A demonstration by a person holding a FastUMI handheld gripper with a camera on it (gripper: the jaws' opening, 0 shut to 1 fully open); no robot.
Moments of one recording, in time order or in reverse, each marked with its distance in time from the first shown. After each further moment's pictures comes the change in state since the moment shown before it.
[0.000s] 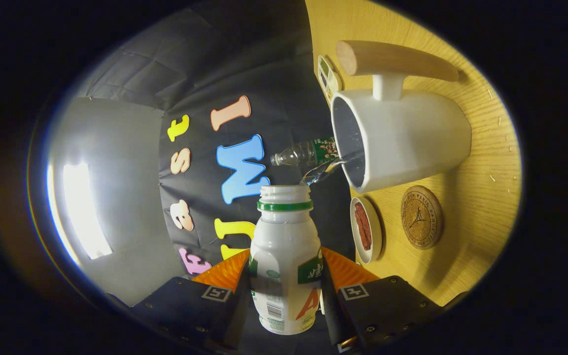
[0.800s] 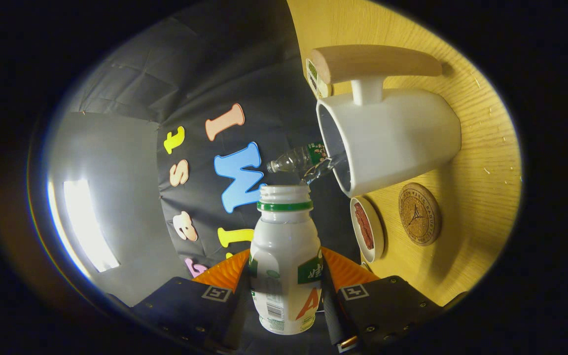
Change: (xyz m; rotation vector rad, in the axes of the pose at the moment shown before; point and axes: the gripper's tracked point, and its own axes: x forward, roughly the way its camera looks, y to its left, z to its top) arm -0.003 -0.004 0.005 0.080 -0.036 -0.001
